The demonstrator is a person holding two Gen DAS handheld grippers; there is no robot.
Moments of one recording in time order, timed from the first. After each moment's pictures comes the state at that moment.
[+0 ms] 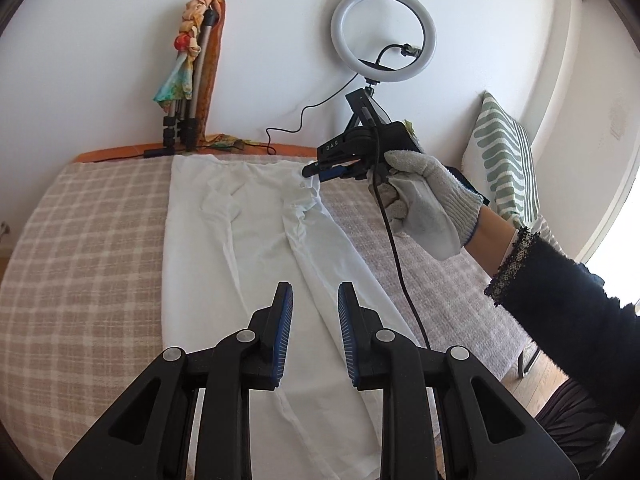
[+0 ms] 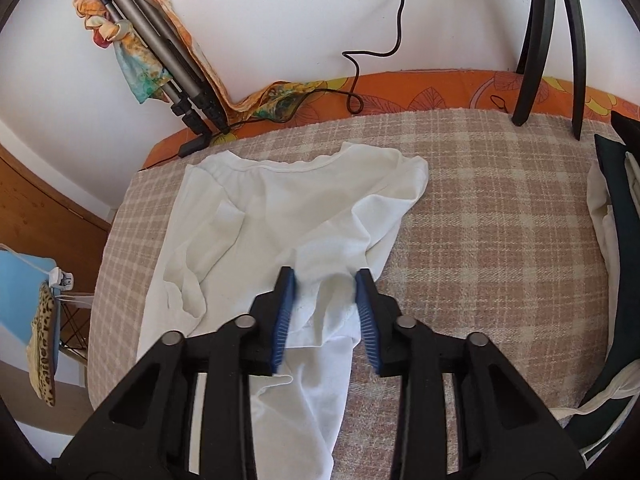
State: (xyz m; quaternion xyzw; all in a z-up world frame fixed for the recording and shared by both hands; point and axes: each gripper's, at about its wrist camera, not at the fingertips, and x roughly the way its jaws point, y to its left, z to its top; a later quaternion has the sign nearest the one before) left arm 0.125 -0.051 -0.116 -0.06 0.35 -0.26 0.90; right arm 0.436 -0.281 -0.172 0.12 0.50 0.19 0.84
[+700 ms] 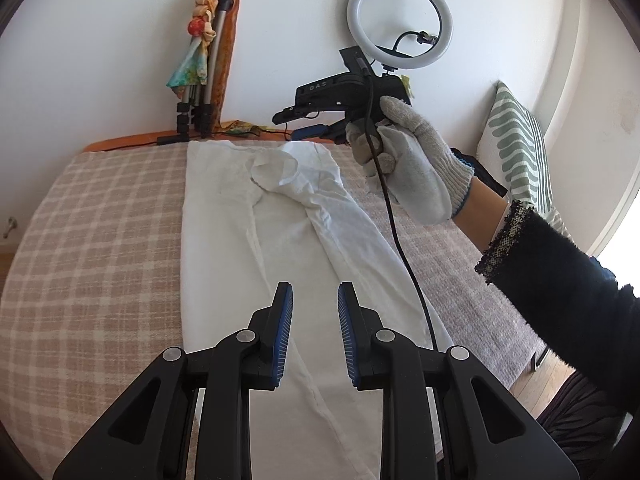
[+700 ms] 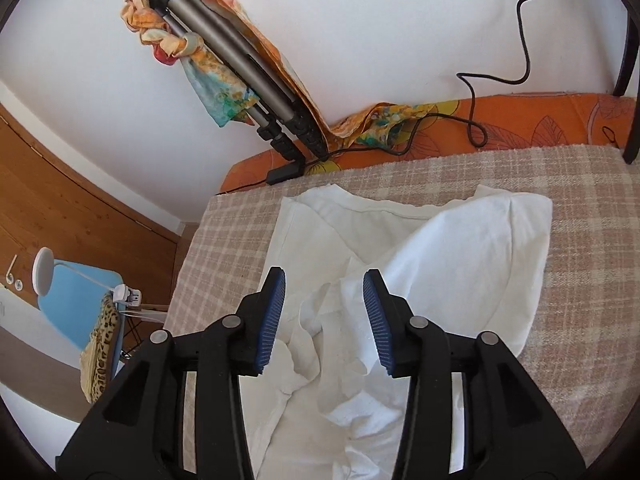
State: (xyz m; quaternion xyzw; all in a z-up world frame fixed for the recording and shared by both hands) left arm 0.134 -0.037 -0.131 -0.04 0.36 -0.24 0.90; right arm 0.453 -0.236 -0.141 0.19 0.45 0.28 0.83
